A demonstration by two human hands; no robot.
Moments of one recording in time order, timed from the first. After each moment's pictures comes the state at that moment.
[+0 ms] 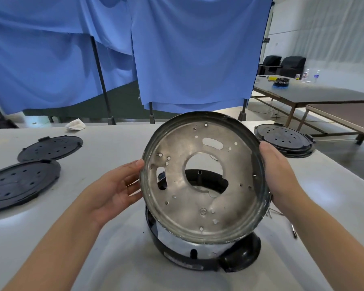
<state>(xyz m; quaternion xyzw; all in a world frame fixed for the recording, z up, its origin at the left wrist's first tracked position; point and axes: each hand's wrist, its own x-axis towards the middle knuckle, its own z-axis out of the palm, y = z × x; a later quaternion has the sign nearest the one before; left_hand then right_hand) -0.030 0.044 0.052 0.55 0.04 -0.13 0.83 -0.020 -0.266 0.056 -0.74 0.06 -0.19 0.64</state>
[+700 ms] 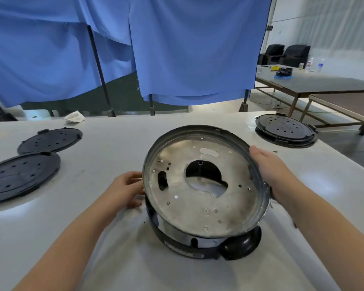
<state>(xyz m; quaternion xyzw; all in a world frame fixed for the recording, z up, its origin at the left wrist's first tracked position) -0.018 0.044 0.001 0.79 0.07 -0.06 0.61 -0.017 -0.267 0.047 -0.79 0.12 -0.05 0.60</state>
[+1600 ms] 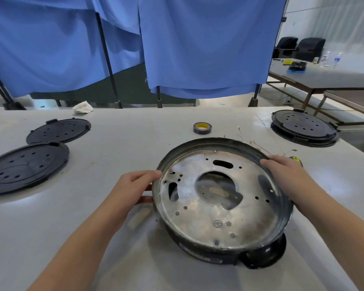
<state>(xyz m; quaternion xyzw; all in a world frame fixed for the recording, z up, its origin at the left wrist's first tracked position) -0.035 0.040 0.011 0.73 0.04 -0.04 0.68 -0.020 -0.258 0.037 -0.85 0.13 -0.06 0.51</state>
